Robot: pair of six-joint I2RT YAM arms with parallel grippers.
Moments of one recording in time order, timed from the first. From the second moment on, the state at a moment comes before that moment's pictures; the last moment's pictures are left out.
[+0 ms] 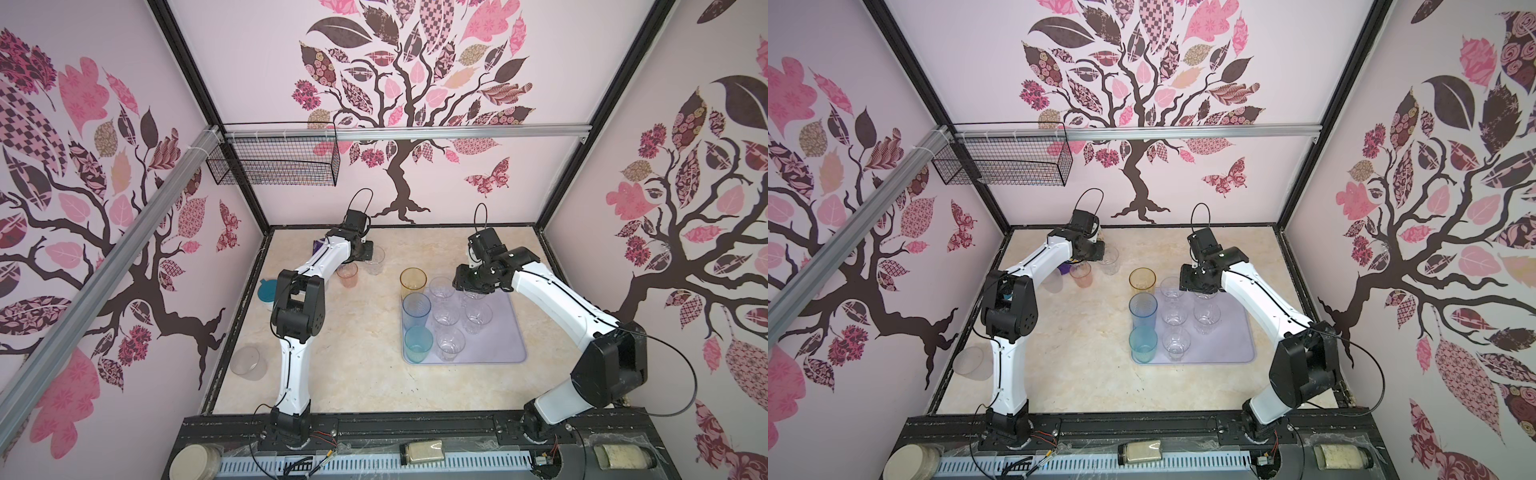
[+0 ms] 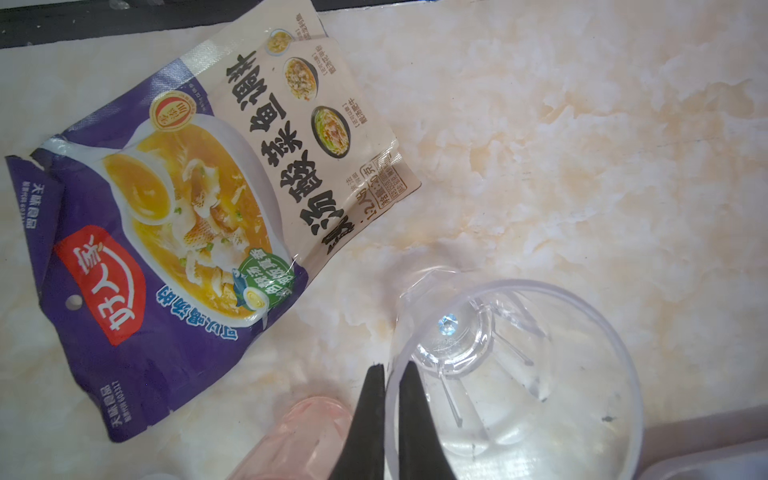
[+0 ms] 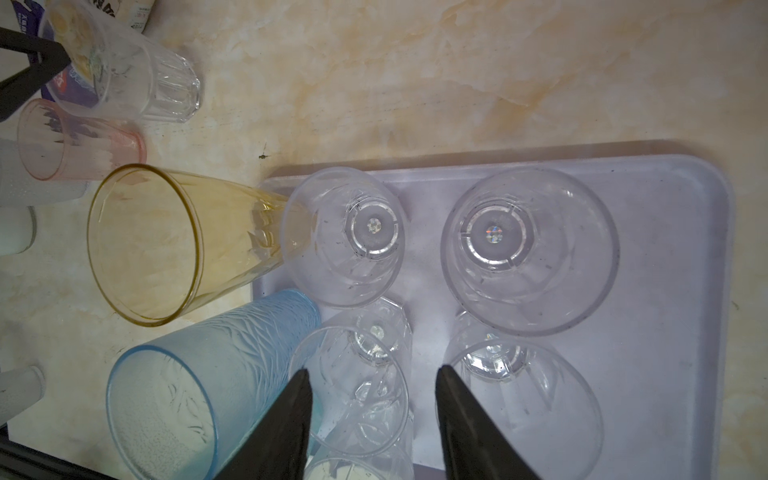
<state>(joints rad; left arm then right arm) -0.27 2.16 1.85 -0.67 -0.05 -0.13 0.39 1.55 1.37 -0.89 -0.07 0.47</state>
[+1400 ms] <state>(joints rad) -1.10 1.90 1.67 -0.64 -0.03 -0.21 -0.07 1.21 1.23 -0.75 -0.04 0.74</state>
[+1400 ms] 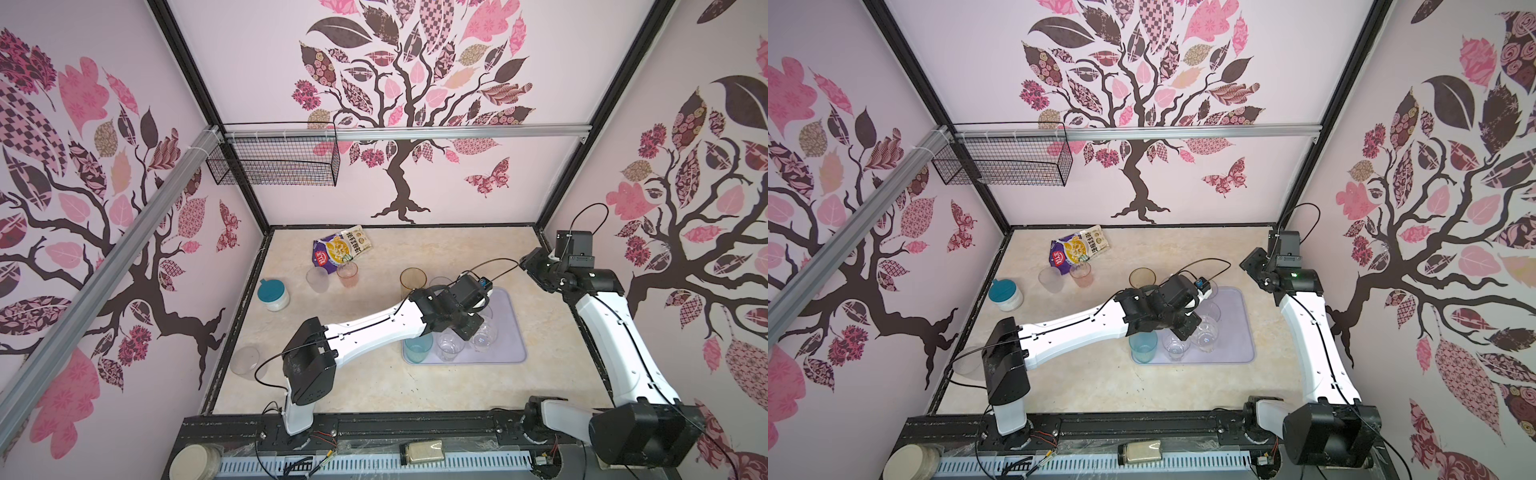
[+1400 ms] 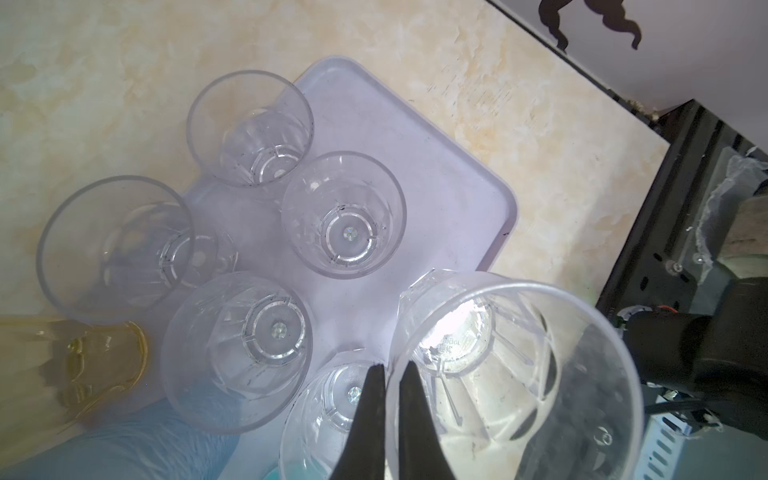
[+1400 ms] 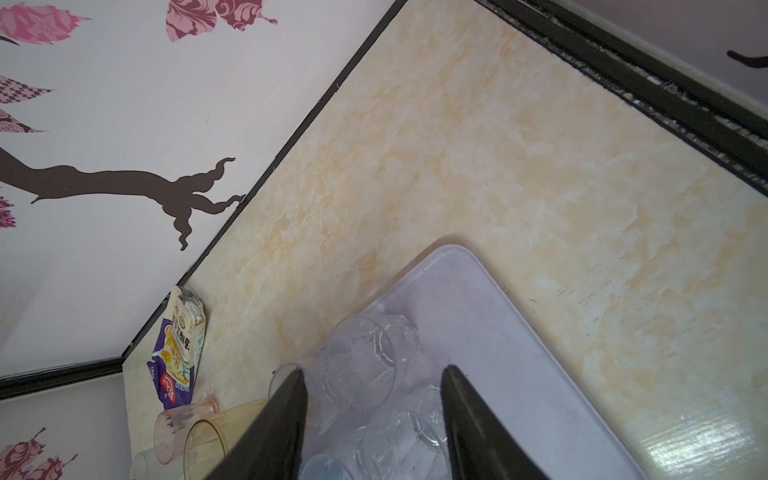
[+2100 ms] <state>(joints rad) -1.16 2.02 1.67 -0.62 -0.12 -0.19 -0.07 1.21 1.17 -0.71 -0.10 0.74</state>
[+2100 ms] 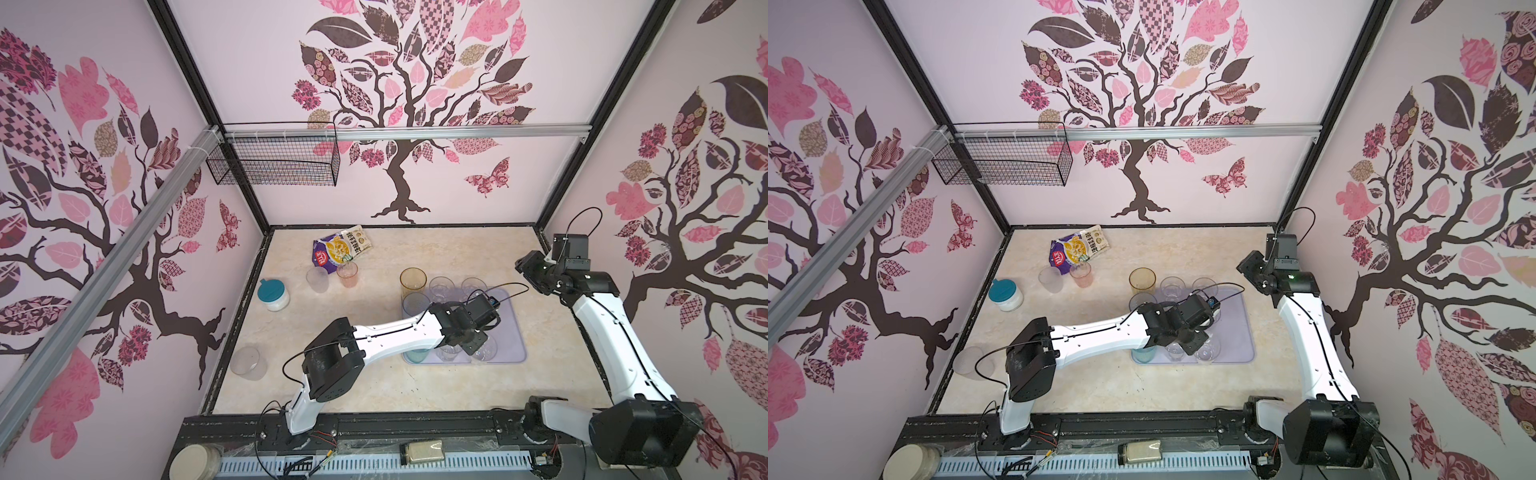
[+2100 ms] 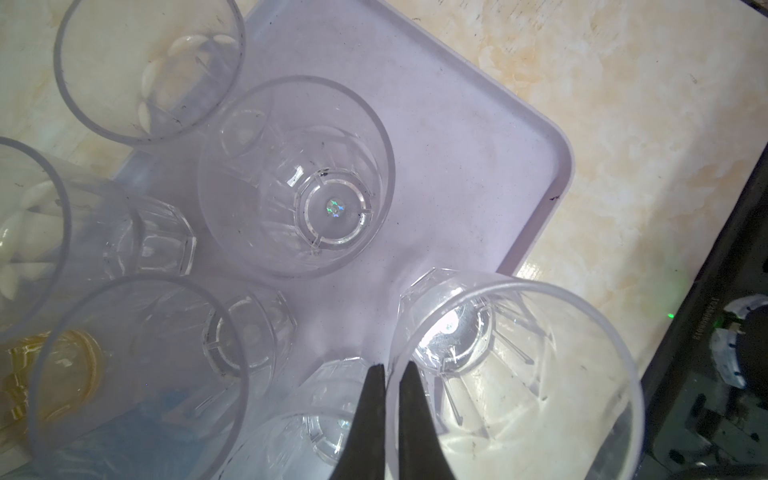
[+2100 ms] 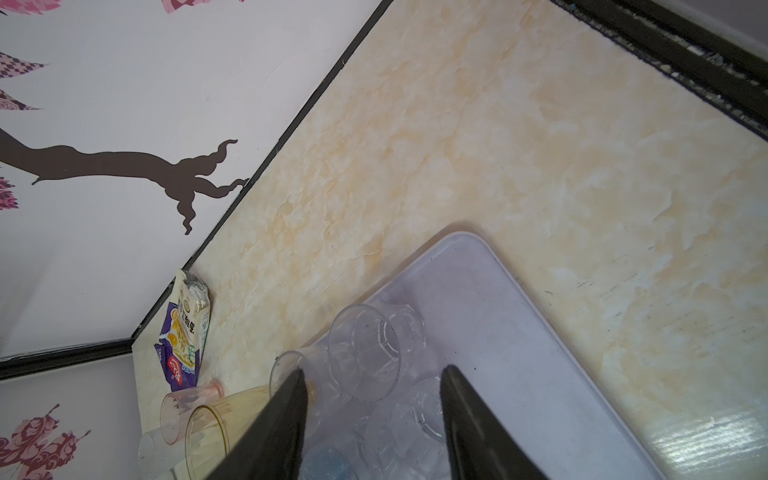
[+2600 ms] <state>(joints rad) -1.16 2.06 1.67 -0.59 -0.15 -0.17 -0.07 1.21 1.16 -0.68 -0.12 0.74</state>
